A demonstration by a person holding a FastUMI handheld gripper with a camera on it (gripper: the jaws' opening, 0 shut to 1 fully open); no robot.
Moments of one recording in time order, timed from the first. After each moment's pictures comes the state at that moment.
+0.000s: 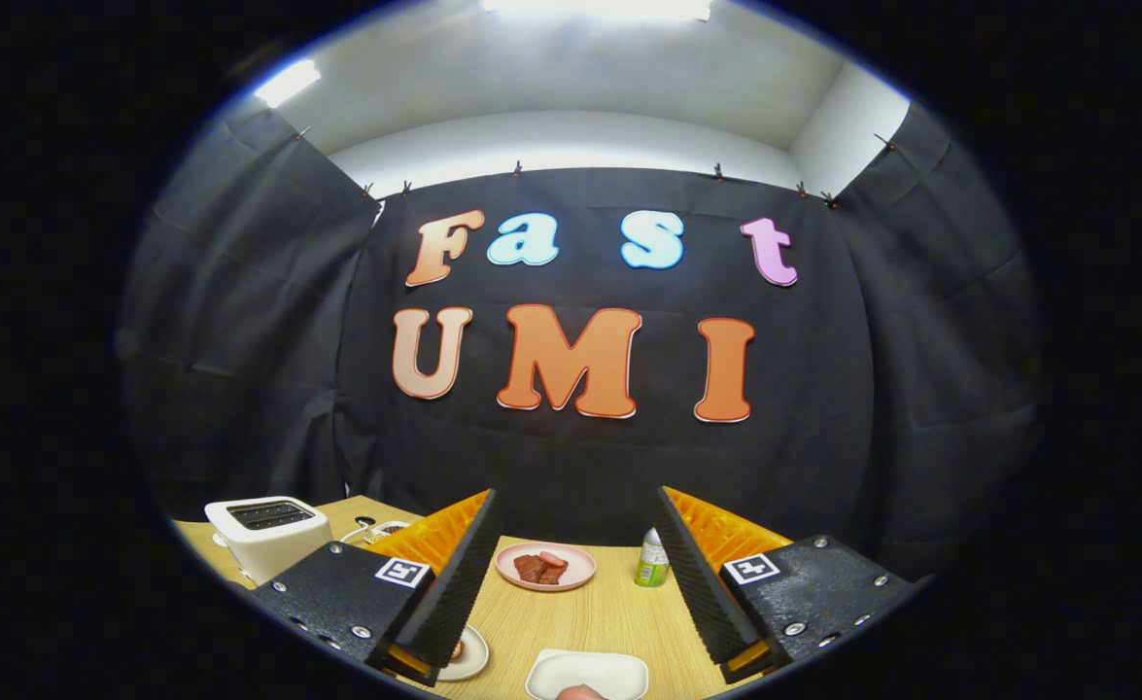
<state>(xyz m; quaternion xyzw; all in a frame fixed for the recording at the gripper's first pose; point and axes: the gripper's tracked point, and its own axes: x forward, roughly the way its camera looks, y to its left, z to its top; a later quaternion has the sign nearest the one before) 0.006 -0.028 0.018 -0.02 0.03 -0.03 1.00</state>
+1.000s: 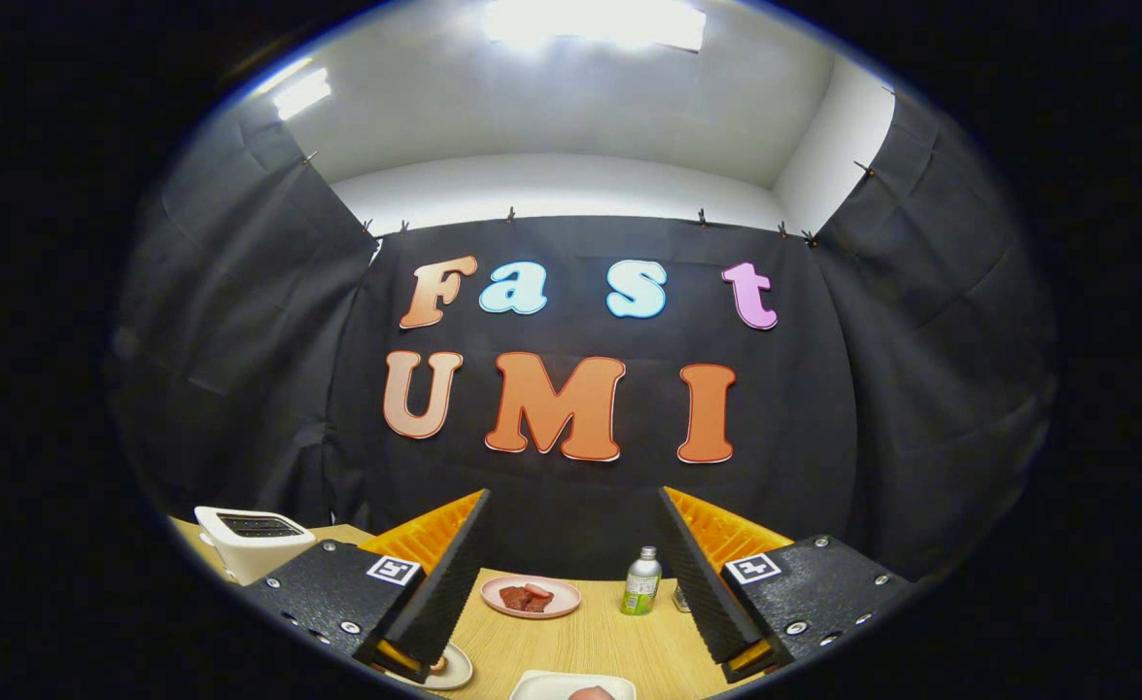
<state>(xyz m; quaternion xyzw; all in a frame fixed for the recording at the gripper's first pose) -0.008 -0.027 0.040 -0.02 -0.06 -0.04 1.00</state>
